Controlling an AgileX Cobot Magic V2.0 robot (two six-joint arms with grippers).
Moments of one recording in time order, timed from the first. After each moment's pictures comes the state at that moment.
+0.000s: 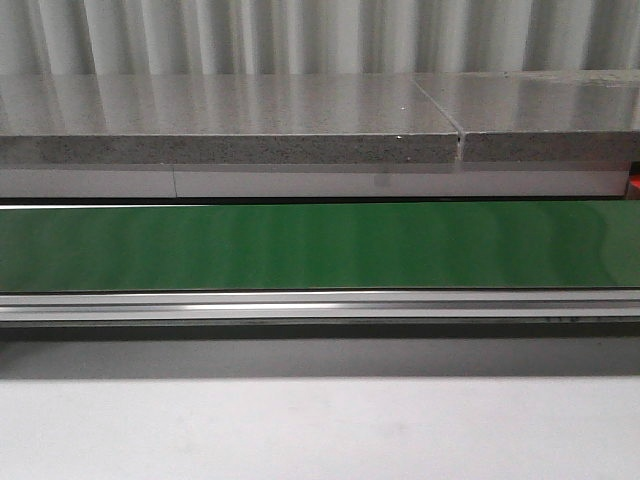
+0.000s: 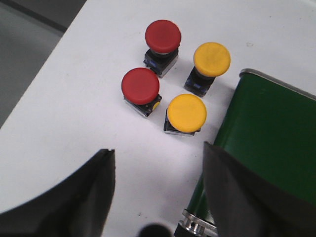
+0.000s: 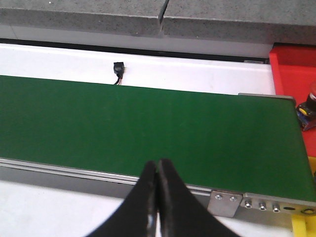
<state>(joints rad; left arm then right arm) 0.36 1.38 -1.08 0.03 0.76 -0.11 0.11 0.51 -0.45 0.10 0.43 -0.04</state>
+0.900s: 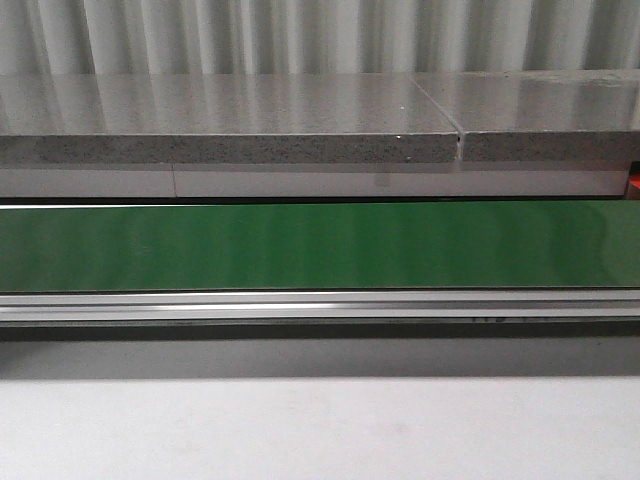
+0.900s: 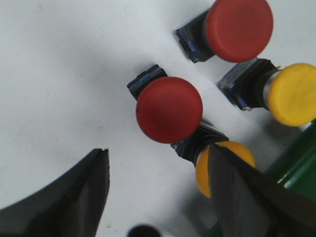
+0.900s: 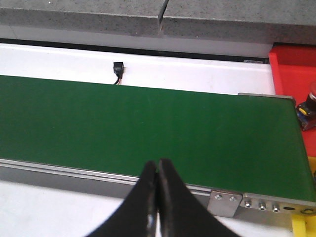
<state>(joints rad) 0.47 1.89 -1.48 -0.12 1.06 -0.23 0.11 0.51 -0.45 0.10 0.43 -0.04</state>
